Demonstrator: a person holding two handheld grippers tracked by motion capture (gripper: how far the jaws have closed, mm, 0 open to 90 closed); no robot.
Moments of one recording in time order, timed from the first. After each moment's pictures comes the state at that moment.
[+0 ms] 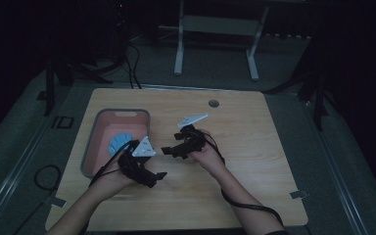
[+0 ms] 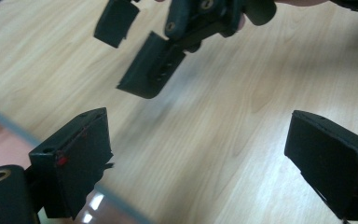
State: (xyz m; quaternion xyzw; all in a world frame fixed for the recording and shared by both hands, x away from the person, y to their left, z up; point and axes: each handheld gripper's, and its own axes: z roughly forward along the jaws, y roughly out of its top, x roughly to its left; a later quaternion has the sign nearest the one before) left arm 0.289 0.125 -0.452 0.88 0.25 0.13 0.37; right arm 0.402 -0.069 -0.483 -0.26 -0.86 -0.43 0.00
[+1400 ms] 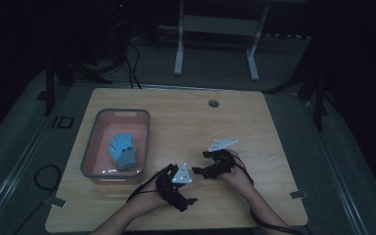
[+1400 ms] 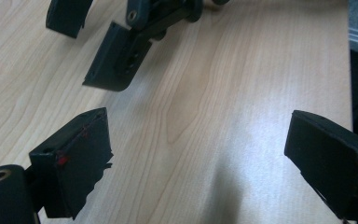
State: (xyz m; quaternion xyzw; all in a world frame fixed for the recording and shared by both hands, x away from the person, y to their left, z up) left arm 0.273 0.040 -0.524 0.91 0.17 0.08 0.37; right arm 0.370 -0.167 -0.546 -0.26 -0.87 -0.42 -0.04
